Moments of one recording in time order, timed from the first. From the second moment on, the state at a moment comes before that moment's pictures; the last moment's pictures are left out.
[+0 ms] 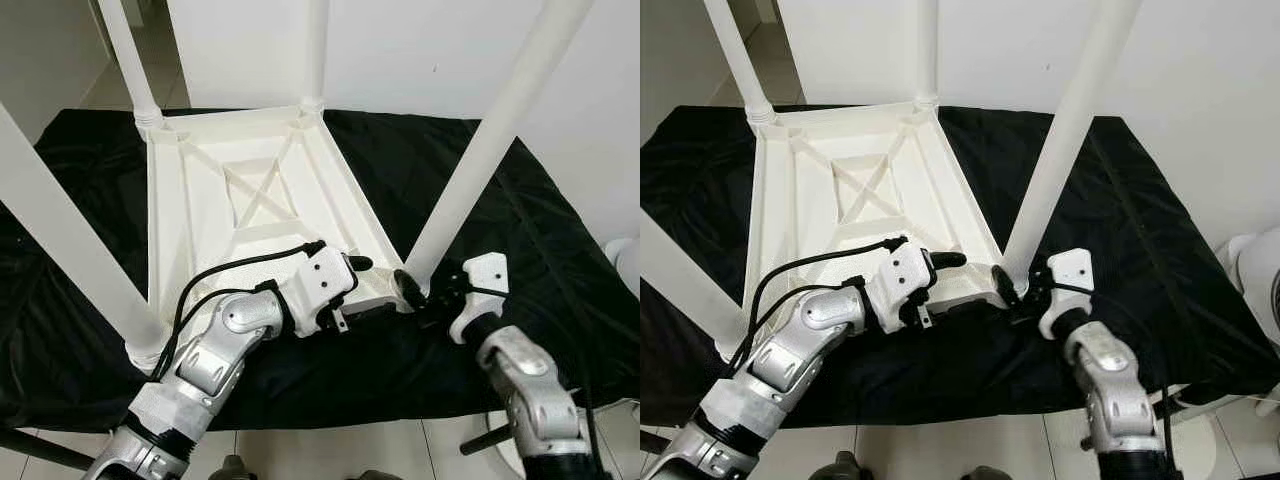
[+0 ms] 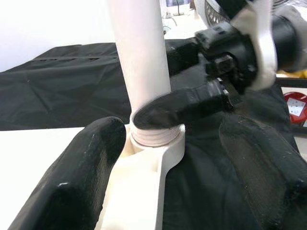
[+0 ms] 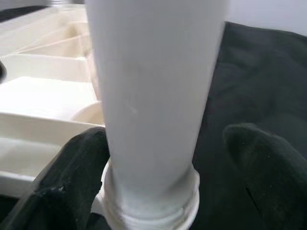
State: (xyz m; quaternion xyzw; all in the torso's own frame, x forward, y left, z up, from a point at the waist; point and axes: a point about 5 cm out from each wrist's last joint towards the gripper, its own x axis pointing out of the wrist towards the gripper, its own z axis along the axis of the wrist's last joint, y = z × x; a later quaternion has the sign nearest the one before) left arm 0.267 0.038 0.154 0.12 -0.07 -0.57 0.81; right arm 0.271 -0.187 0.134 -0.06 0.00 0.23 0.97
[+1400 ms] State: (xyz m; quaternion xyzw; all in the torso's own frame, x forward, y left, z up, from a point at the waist) left arm 0.268 0.038 0.154 0.12 -0.07 -0.57 0.81; right arm 0.301 -0.170 0.126 -0.06 0.03 0.25 0.96
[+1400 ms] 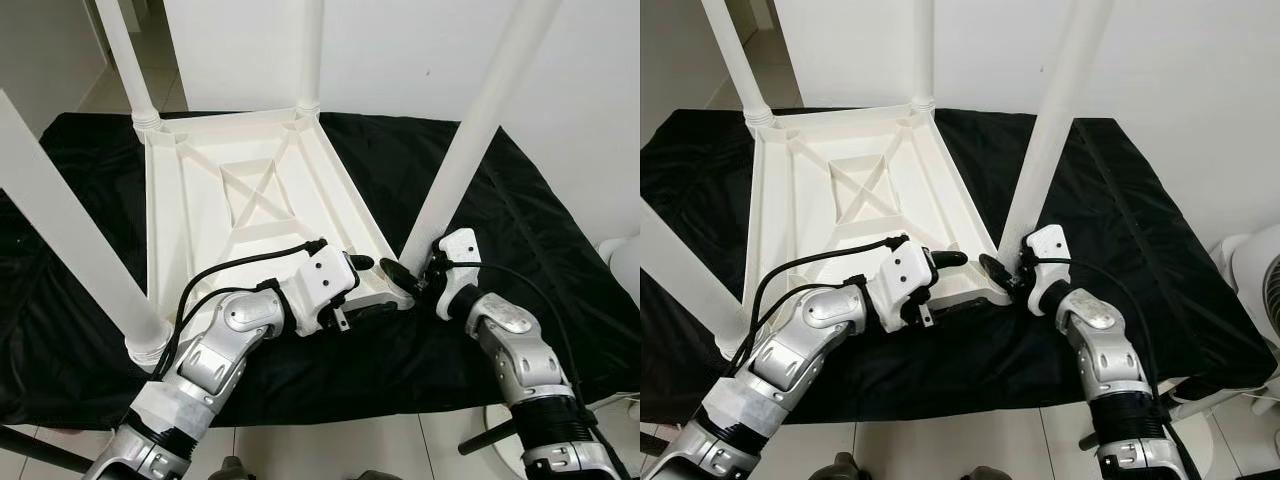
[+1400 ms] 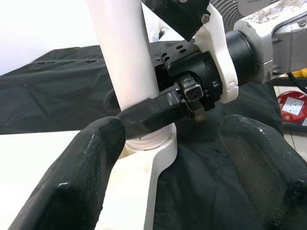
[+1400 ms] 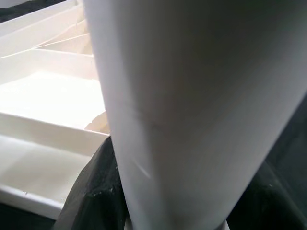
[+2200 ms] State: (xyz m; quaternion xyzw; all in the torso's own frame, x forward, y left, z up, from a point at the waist) left arm 0.266 0.038 0.153 0.12 -0.06 -0.57 0.81; right arm 0.274 -0.130 0.127 0.00 0.00 -0.04 1.00
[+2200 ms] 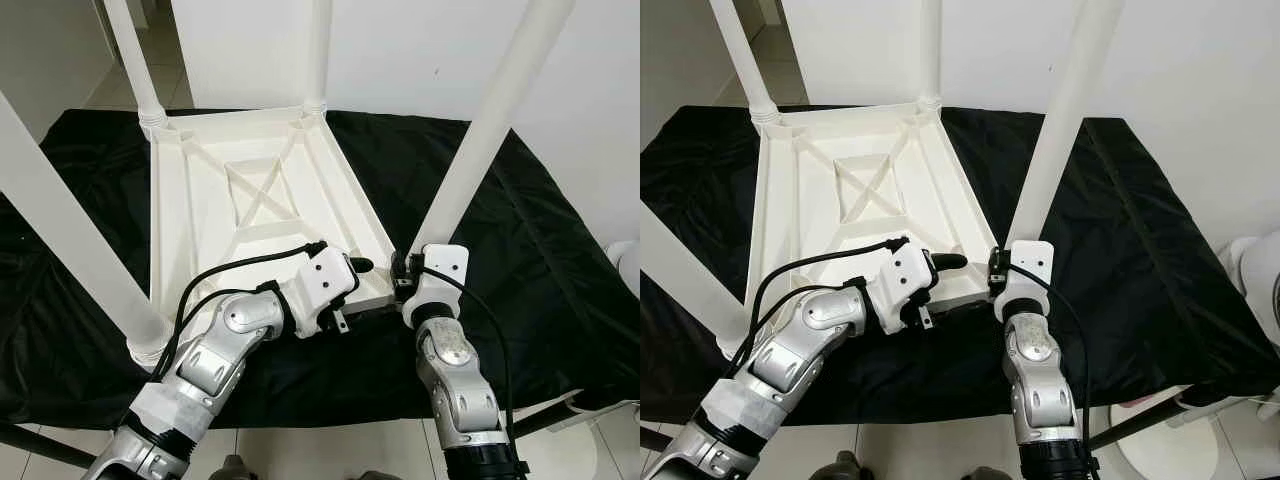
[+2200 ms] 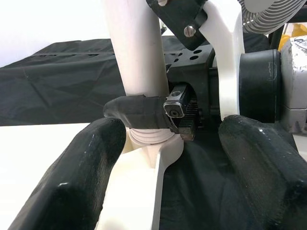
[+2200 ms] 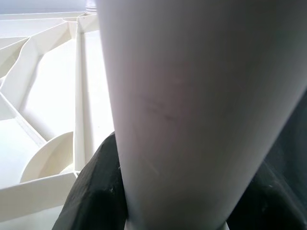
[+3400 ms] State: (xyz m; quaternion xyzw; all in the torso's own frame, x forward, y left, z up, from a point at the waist) left arm 0.269 0.037 0.155 0.13 -0.07 -0.57 0.81; right arm 0.284 -0.178 0.135 -0.07 0.01 0.29 0.95
